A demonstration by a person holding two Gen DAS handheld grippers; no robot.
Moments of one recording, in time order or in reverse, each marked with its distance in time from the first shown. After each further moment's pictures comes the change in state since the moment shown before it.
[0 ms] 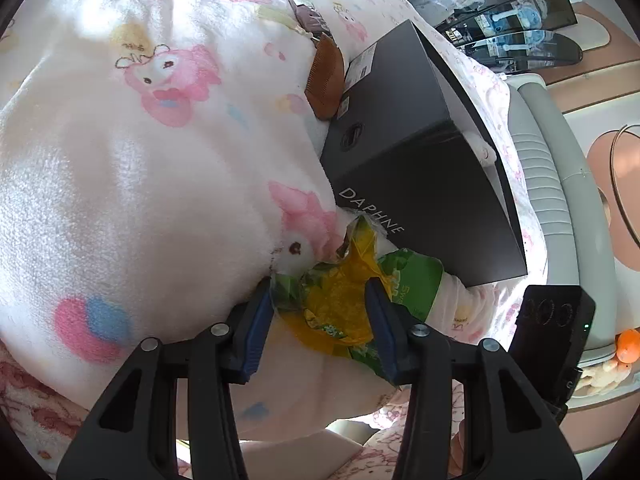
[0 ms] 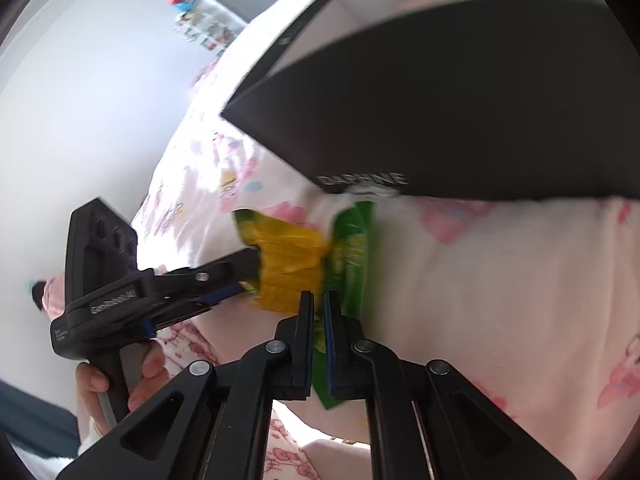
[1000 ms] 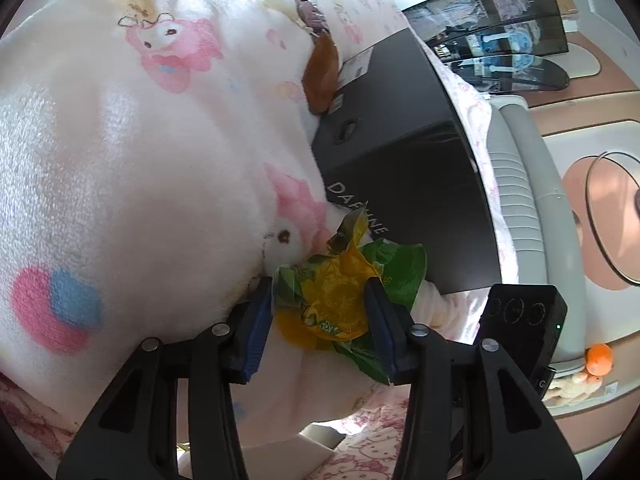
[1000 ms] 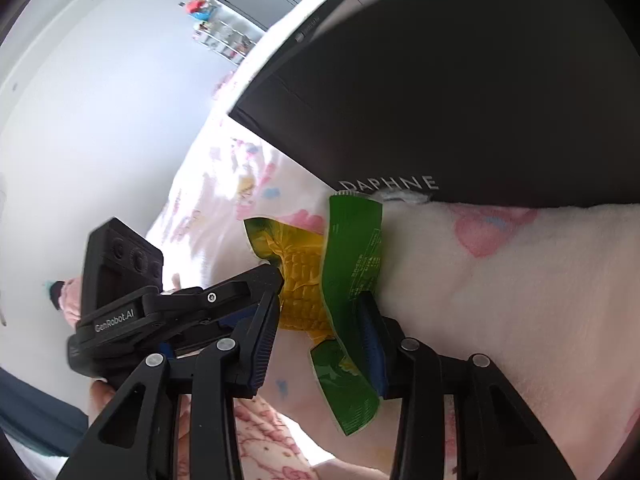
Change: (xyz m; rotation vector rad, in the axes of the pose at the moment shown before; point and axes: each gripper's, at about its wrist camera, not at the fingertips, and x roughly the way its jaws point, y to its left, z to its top) left arm 0.010 0.010 -0.014 -0.058 -0.009 -0.152; right arm 0.029 0.033 -0.012 -0.036 -0.048 0.127
